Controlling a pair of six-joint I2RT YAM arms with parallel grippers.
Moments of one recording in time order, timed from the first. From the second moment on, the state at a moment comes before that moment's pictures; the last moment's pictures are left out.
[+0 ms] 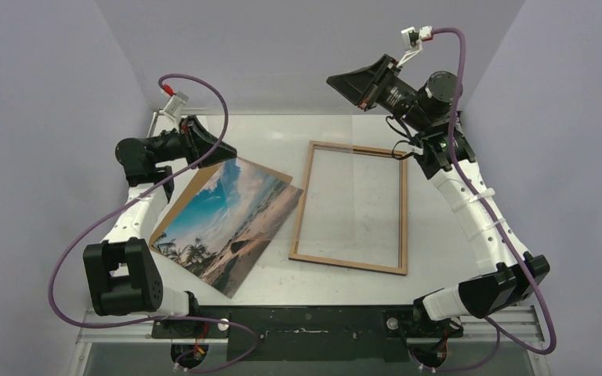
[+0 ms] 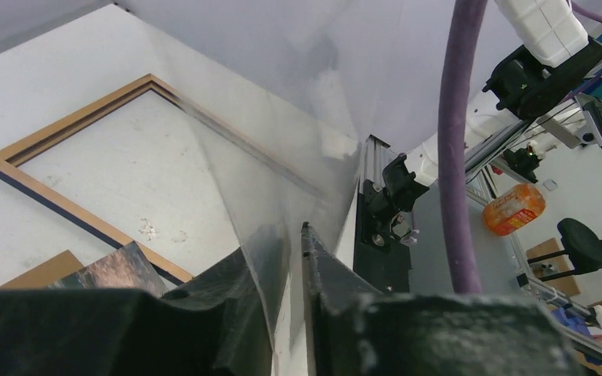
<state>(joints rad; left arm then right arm) 0.10 1.43 1.01 1.13 1.44 -1.22 0.37 1.42 1.63 0.06 -0.58 0.81</state>
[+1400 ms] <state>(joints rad) 0.09 1.28 1.16 1.07 1.26 -1.24 0.18 1.18 0.95 0.42 -0.80 0.76</state>
